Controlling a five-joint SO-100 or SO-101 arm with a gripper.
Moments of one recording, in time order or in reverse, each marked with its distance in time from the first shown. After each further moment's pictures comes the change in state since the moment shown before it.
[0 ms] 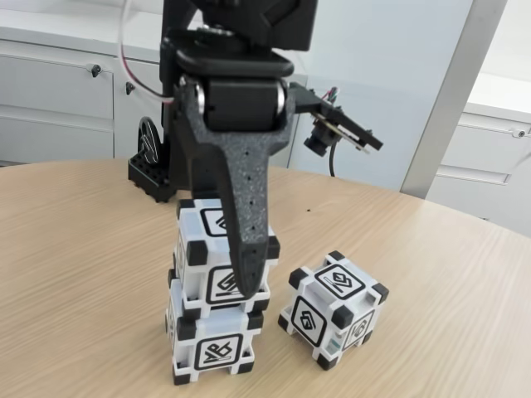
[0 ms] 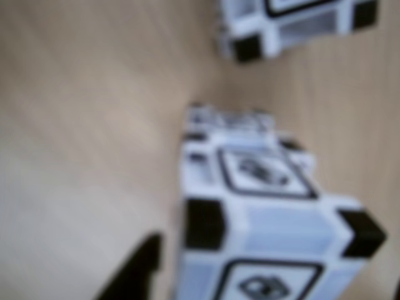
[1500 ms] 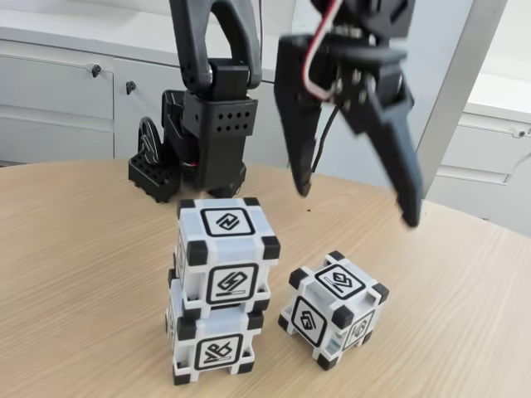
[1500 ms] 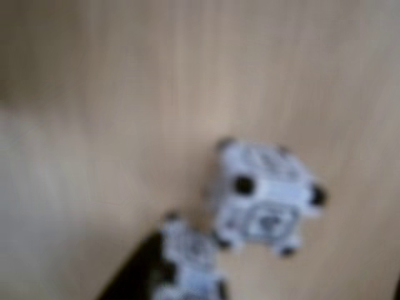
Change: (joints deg) arm -28.9 7.9 9.1 -0.5 0.6
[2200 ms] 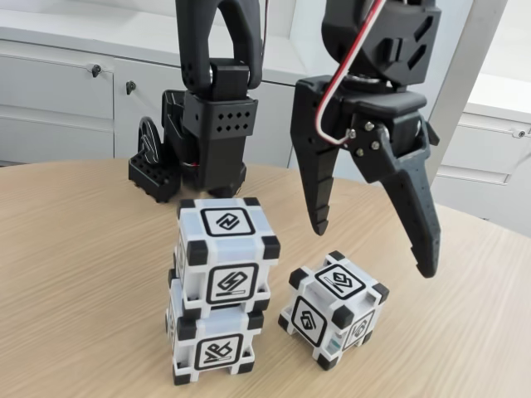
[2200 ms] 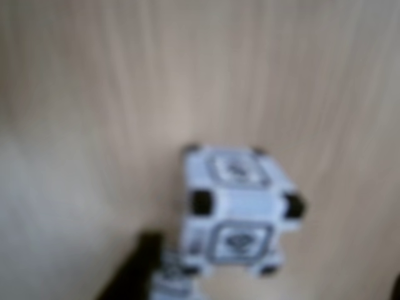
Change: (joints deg) arm -0.2 -6.9 0.0 -10.5 5.7
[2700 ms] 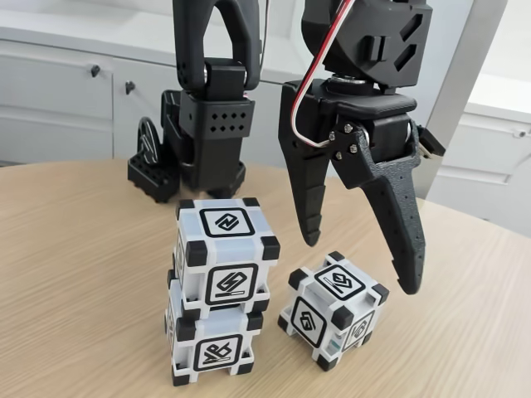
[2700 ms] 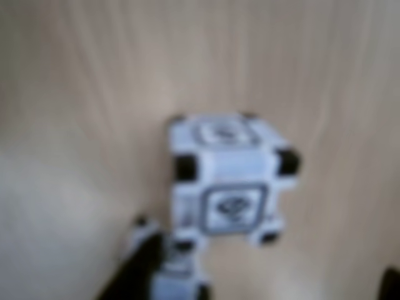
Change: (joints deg) arm 4.8 0.0 0.0 -3.1 0.6
